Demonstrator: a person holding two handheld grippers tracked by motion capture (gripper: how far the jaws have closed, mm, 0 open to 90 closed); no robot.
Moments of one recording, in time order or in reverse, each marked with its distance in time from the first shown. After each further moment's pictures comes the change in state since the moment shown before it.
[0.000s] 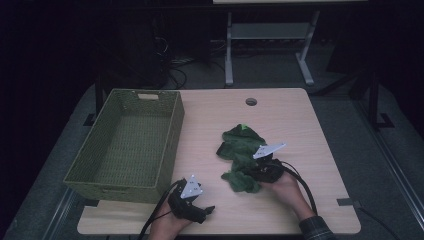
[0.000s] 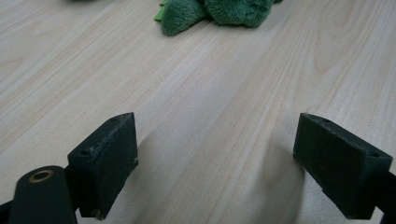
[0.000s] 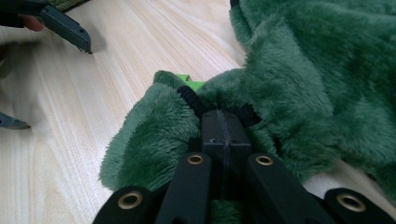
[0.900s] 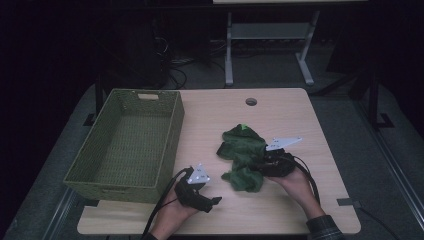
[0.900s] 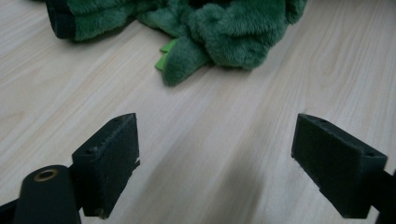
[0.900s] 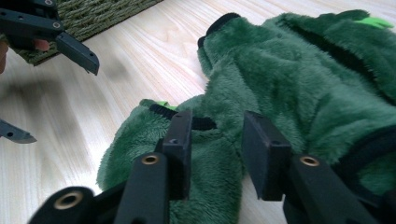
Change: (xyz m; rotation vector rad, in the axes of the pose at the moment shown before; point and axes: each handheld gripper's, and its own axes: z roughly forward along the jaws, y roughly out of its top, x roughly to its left) left arm 0.011 0.040 0.005 0.004 -0.057 -0.015; right arm -0.011 0.007 -0.037 -0.093 -0.052 0.031
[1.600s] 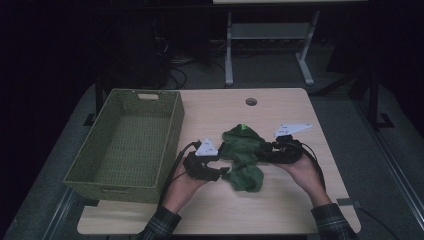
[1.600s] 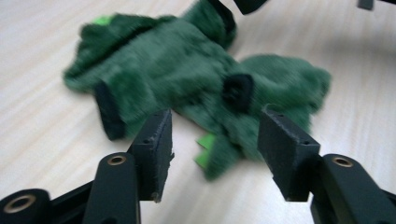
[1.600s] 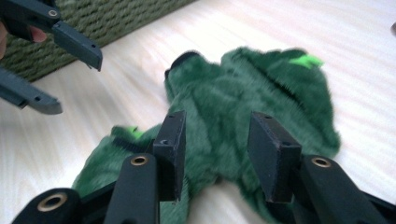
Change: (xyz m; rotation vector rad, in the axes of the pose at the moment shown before) left arm 0.031 0.062 0.001 -0.074 0.008 0.034; right arm -0.024 0.024 -0.019 -0.048 -0.052 -0.007
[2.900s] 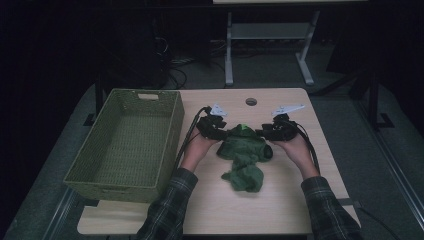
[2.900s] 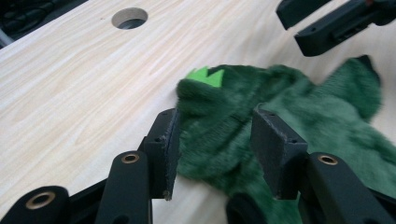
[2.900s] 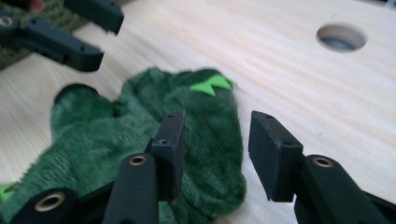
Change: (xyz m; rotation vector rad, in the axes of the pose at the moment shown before) left arm 0.096 0.053 0.073 0.026 0.102 -0.044; right arm -0.069 0.024 0.040 0.031 -0.110 0.070
